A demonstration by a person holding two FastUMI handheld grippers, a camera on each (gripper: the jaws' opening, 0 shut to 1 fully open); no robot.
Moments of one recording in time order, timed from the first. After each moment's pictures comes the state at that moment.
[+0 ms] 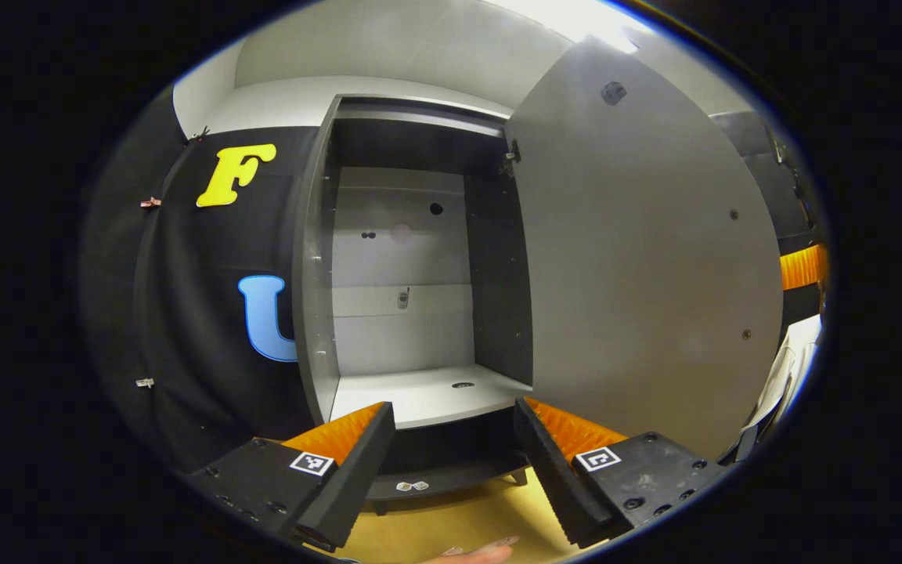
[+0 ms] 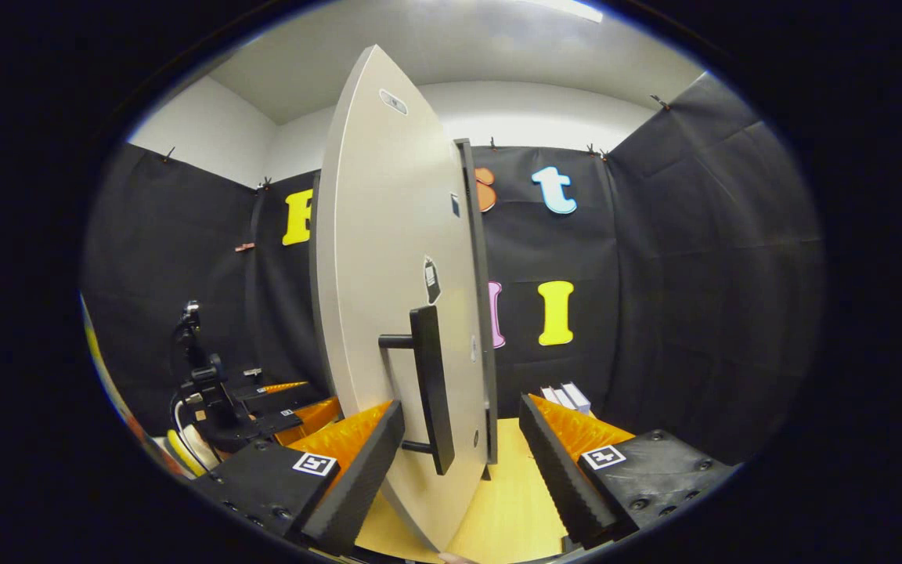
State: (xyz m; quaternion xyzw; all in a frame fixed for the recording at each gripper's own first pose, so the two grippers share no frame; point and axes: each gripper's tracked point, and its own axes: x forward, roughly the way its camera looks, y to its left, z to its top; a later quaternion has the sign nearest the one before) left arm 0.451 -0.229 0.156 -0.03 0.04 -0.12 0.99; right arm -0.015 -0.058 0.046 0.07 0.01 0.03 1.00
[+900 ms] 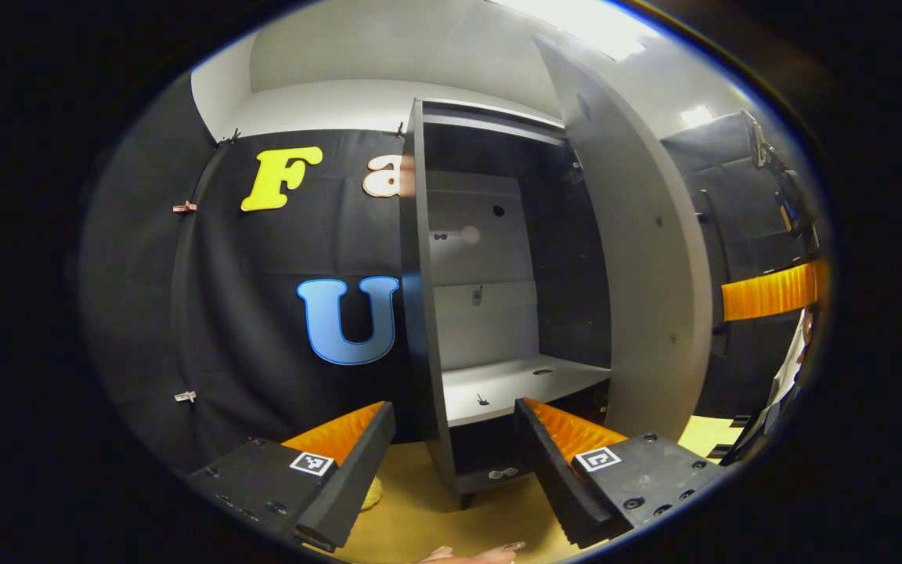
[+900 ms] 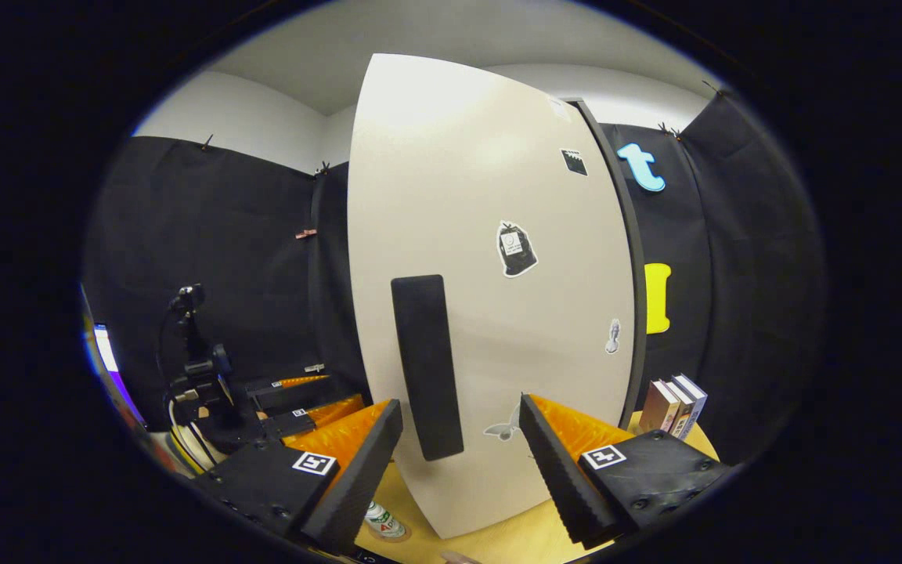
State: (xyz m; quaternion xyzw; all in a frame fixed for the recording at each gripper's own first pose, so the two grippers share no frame) left arm 0.440 -0.079 0.143 -0.01 0.04 -0.07 1.00; right arm 0.058 0.090 0.015 0.08 0.03 0.13 0.99
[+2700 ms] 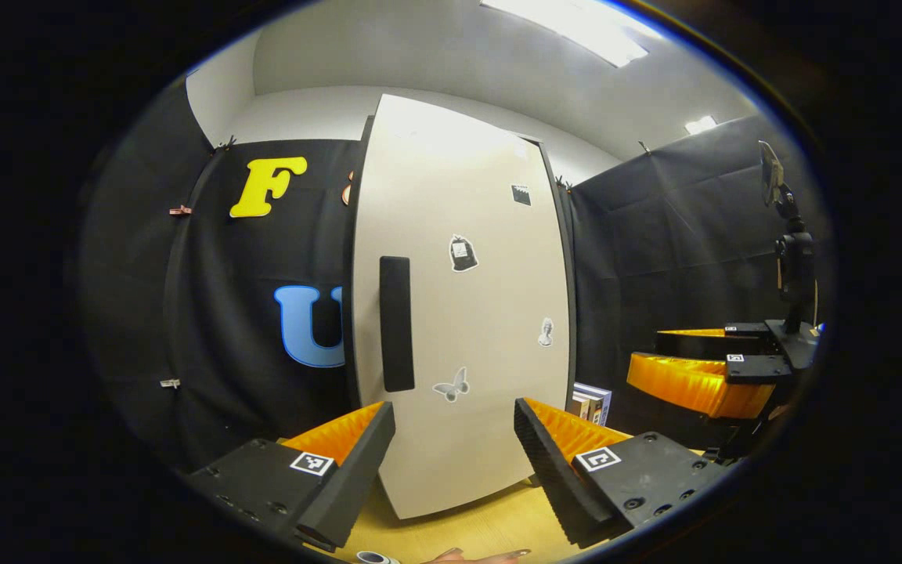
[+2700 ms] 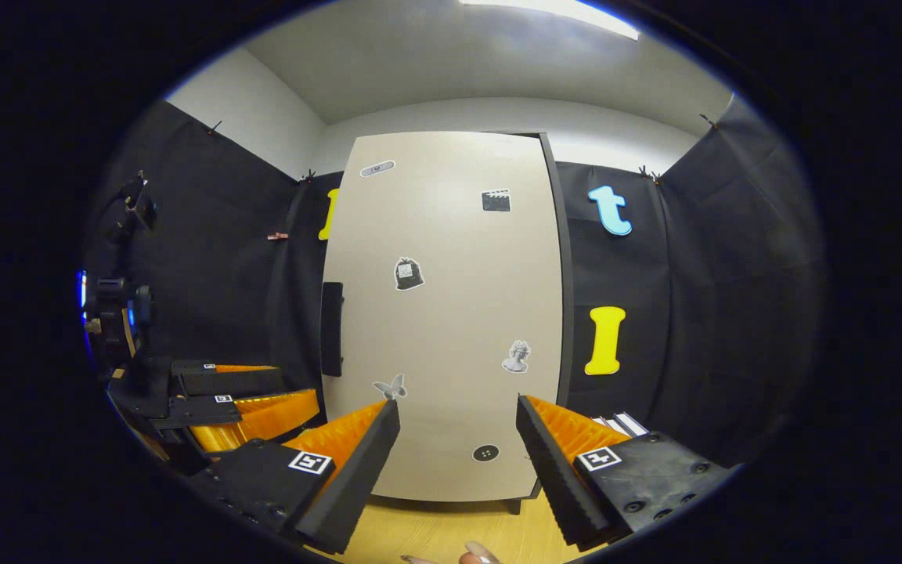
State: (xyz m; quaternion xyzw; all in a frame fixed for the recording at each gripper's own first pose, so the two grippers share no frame) left arm 0.417 -0.211 0.183 -0.04 0.02 -0.08 1.00; right arm 0.066 0.007 0.000 0.02 -0.05 0.07 1.00
